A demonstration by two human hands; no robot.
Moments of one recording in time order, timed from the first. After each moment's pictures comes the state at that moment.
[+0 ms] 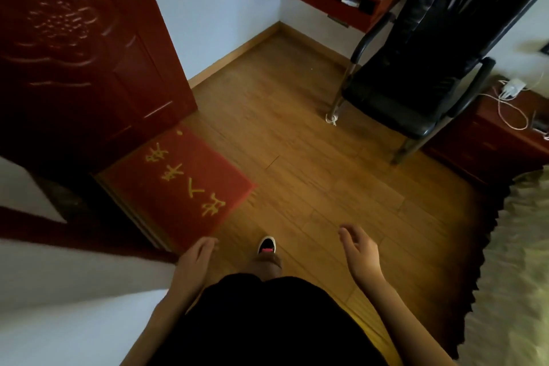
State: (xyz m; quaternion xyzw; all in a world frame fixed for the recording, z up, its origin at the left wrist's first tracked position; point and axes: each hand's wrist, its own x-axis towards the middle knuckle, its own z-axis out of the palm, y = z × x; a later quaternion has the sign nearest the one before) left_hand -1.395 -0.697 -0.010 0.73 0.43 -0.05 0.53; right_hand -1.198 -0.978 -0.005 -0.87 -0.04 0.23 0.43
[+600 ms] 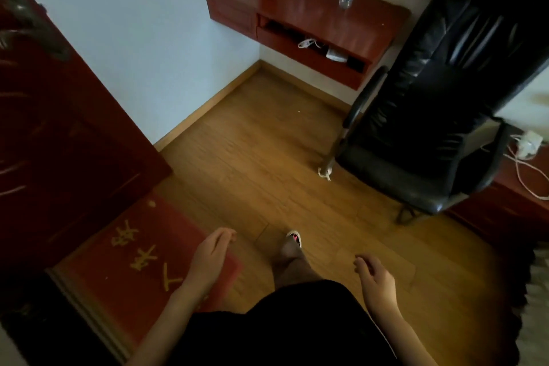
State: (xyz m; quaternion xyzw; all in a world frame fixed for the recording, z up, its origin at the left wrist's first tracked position) left_hand -0.961 -0.533 0.008 0.77 0.34 -0.03 0.54; right_hand -0.848 -0.851 -0.017 -0.87 0.07 0.22 0.43
